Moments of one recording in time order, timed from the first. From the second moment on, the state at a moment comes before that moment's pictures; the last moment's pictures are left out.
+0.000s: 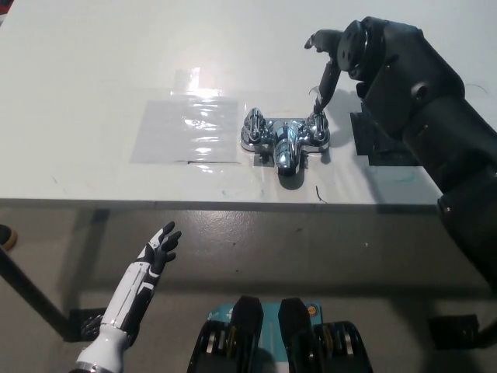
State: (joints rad) left_arm -0.01 0.14 -0.07 -0.10 0.08 -0.06 -0.11; right_arm -1.41 -0.13 0.58 1.21 -0.54 0.34 0.45
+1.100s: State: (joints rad) left_arm -0.02 0.14 -0.07 -0.11 0.09 -0.04 -0.11; right_arm -1.40 -0.10 0.57 1.24 -0.54 0.33 0.43
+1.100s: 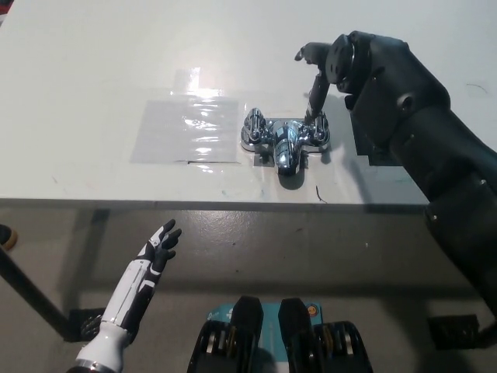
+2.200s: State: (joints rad) left_arm -0.03 0.14 -0.07 -0.11 0.08 -0.03 -0.11; right_arm -1.34 -0.11 0.57 1.28 -0.54 0.32 0.36
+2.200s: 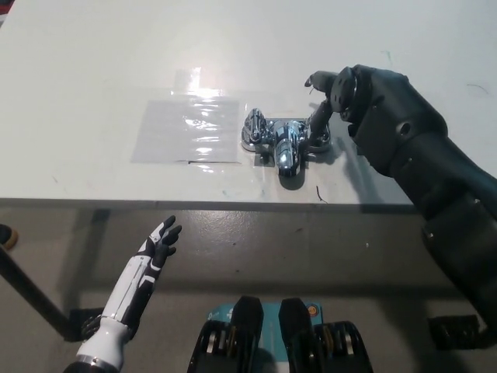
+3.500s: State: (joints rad) left_arm -0.05 0.15 -0.07 -0.11 0.08 -0.02 -0.11; right_arm -1.36 -0.18 0.64 1.31 -0.57 0.28 0.38
